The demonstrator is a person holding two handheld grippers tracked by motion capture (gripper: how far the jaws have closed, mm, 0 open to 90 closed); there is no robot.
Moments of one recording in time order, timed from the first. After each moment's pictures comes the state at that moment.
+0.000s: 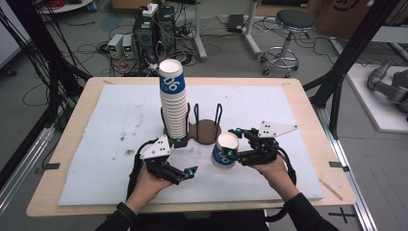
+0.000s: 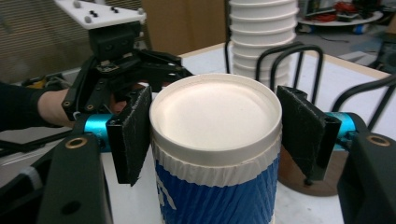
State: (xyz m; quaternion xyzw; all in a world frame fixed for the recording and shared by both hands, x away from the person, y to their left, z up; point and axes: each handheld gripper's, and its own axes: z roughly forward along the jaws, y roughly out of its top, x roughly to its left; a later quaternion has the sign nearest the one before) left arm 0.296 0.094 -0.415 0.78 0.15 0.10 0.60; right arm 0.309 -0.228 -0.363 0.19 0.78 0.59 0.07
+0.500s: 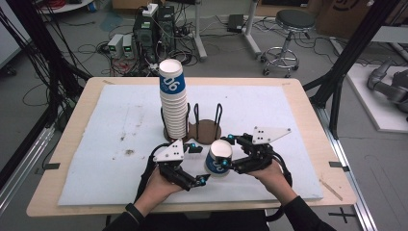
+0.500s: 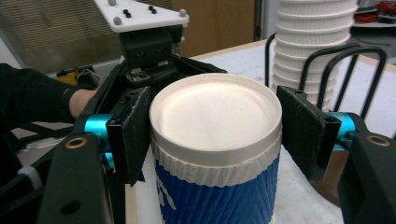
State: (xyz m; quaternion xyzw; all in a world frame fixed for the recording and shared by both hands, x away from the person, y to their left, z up) left arm 0.293 0.065 -0.417 0.78 0.11 0.05 0.61; right arm 0.300 -0.213 -0.366 0.15 0.79 0.60 0.03
